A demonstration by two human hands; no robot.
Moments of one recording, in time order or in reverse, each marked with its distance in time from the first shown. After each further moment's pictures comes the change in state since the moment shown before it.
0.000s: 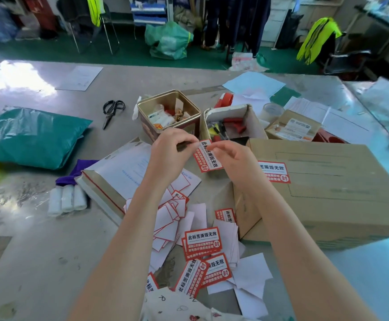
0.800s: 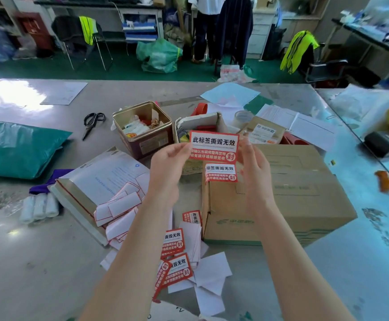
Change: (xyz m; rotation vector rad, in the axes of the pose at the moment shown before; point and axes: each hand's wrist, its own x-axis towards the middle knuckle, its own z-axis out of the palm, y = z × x) left_hand -0.032 0.124 0.062 -0.720 0.090 -0.543; right_hand -0.047 0.056 -0.090 0.574 0.396 0.109
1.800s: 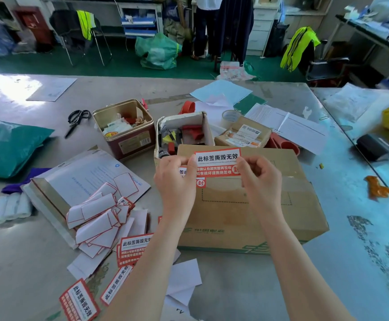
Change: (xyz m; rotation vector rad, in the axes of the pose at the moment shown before) left_hand 0.003 -0.055 0.088 0.484 0.296 0.380; right_hand 0.034 0.012 -0.080 -0.285 0.057 -0.186
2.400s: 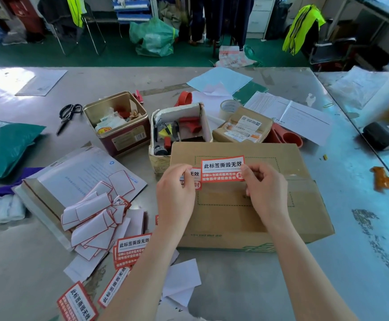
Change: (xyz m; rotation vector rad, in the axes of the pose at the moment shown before) left_hand -0.008 -0.014 0.006 0.158 -0.128 0.083; right_hand 0.012 0.029 -0.010 -0.230 -0.030 0.136
